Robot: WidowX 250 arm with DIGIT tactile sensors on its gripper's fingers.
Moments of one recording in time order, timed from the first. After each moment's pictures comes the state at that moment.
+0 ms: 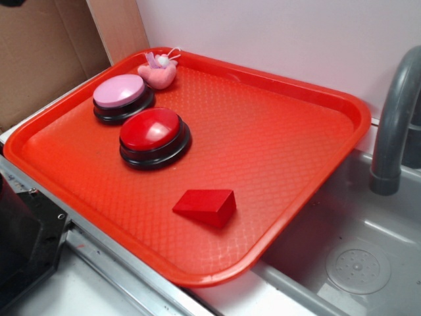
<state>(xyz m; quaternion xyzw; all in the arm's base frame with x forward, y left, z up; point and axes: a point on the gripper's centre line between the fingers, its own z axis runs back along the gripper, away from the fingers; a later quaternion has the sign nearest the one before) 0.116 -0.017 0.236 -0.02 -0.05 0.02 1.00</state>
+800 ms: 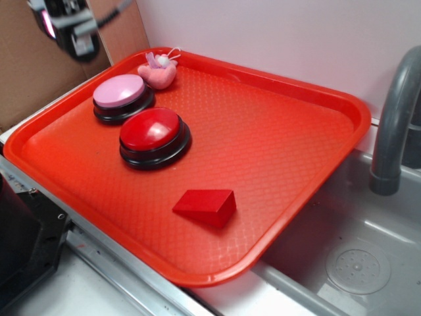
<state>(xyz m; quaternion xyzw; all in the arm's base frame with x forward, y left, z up) 0.178 -0.009 0.149 -0.02 0.02 -0.12 0.99</state>
